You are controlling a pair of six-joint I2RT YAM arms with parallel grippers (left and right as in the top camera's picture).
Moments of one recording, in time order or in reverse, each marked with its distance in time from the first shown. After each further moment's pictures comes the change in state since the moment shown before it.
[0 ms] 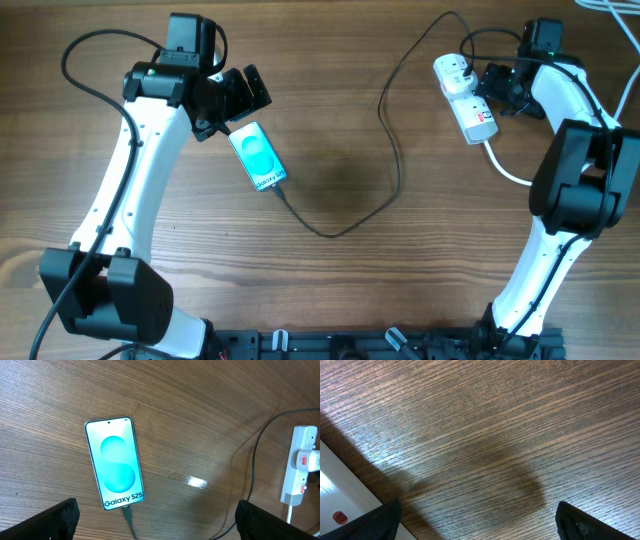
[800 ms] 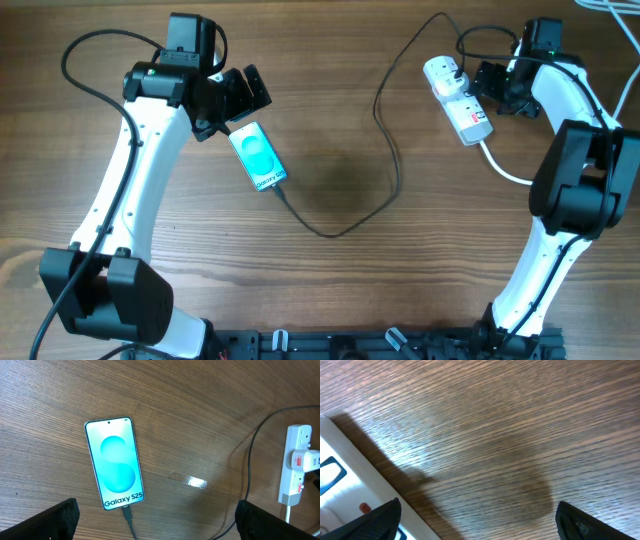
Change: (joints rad) left arm 0.000 0.000 0.000 0.000 0.000 0.000; right arm 0.001 -0.004 0.003 -0.009 -0.139 -0.007
